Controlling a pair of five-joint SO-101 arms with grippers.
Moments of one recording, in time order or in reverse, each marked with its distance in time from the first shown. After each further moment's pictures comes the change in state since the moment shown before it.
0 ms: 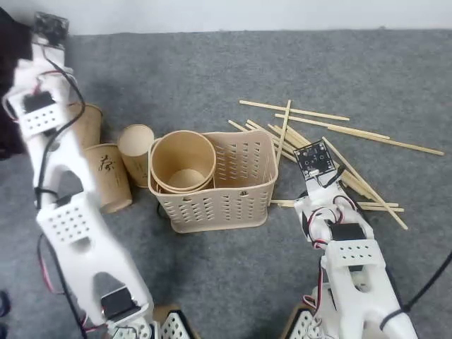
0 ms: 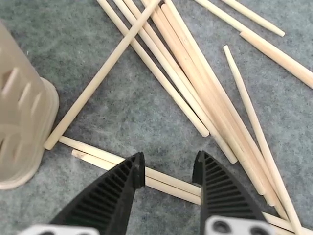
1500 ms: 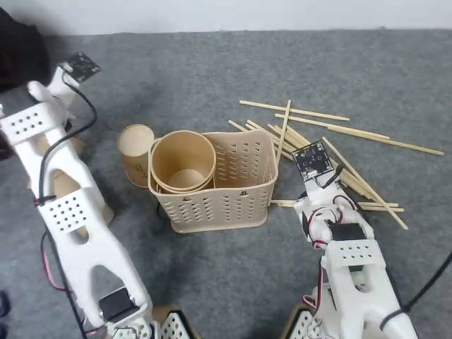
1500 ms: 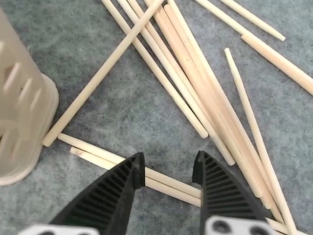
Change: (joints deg) left arm -2.9 13.0 -42.4 64.1 -36.0; right arm -0.1 0.0 0.0 0.0 2.0
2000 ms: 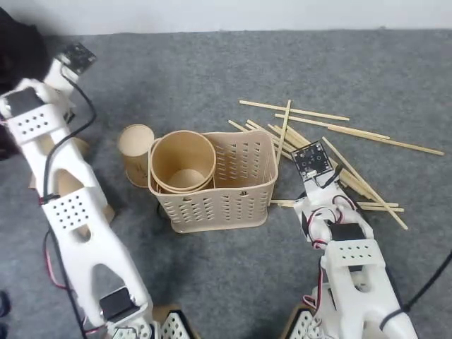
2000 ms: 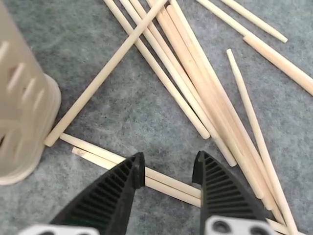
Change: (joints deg) left arm 0.5 4.3 0.6 -13.8 5.7; right arm -0.1 0.0 0.0 0.0 0.0
